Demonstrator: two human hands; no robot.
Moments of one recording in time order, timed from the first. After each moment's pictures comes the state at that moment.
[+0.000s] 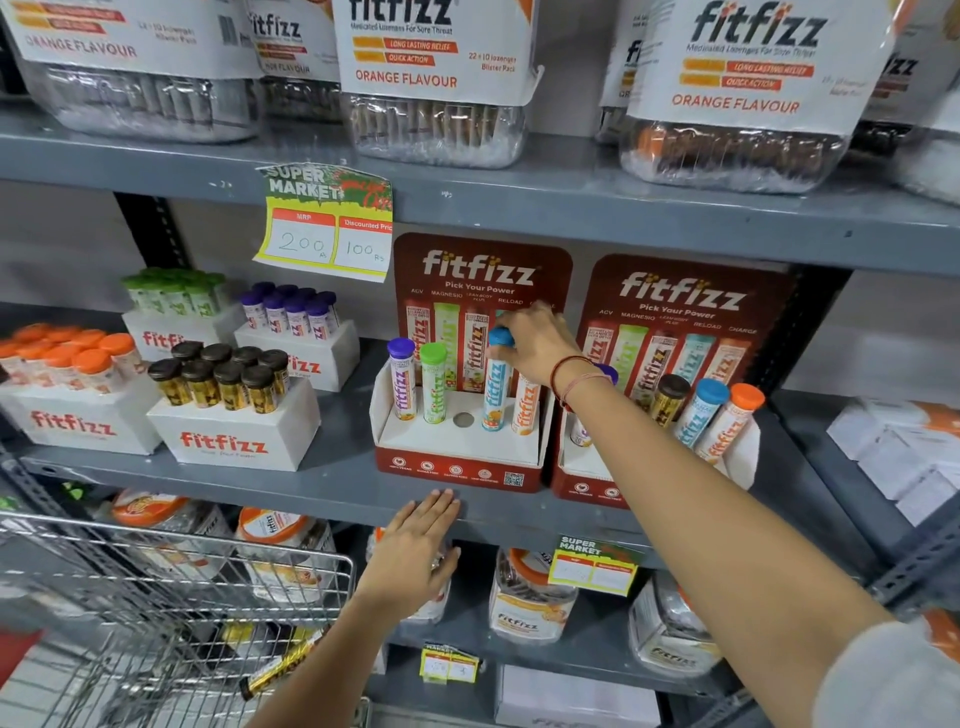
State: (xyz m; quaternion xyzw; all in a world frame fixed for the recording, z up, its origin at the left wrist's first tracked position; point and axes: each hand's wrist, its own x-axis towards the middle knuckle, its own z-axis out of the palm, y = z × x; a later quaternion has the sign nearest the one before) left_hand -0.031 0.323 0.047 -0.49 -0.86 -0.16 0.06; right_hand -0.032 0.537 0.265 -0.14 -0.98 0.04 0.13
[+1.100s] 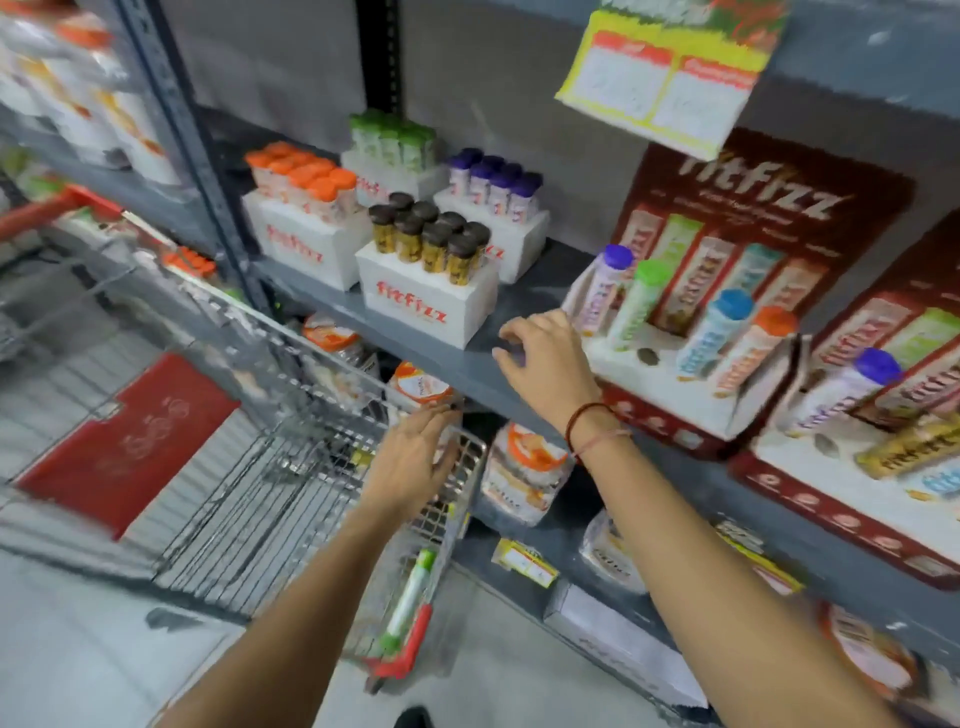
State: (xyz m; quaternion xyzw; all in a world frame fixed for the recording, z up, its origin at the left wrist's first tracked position) left_hand -0.041 0.184 0.056 -0.27 -0.91 -0.30 0.10; right_hand -0.060 0.358 0.165 0.05 -0.97 0.16 0.16
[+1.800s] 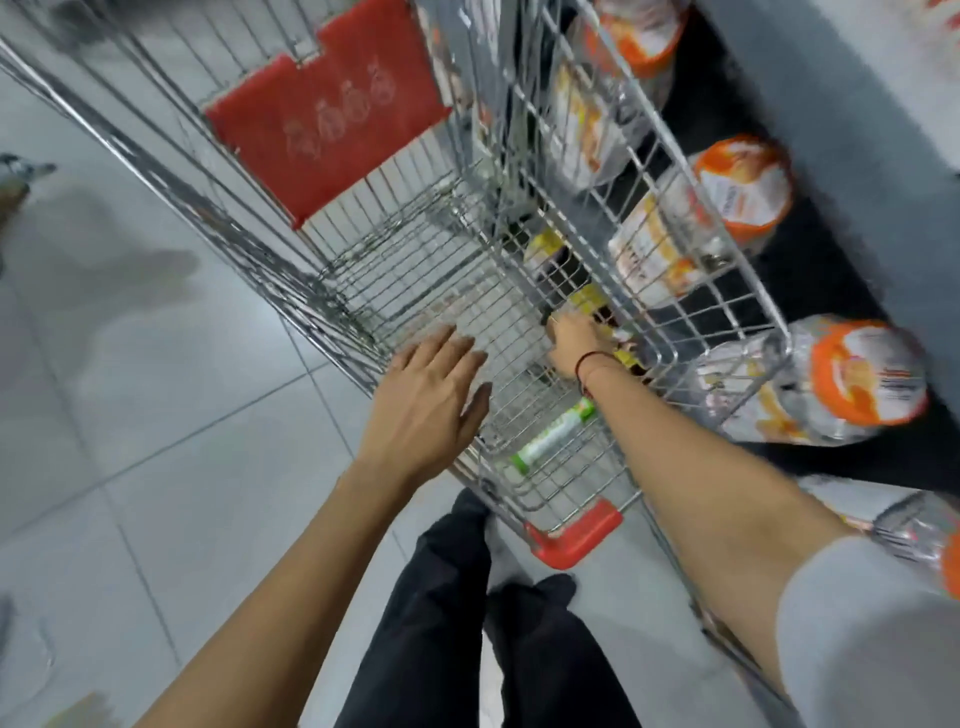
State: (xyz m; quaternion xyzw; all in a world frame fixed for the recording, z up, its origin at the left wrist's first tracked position) left_hand 0.052 0.029 -0.039 -0.02 -0.98 -0.18 -0.04; right_hand -0.099 0.180 -0.164 0.13 -0.93 0.02 -0.33
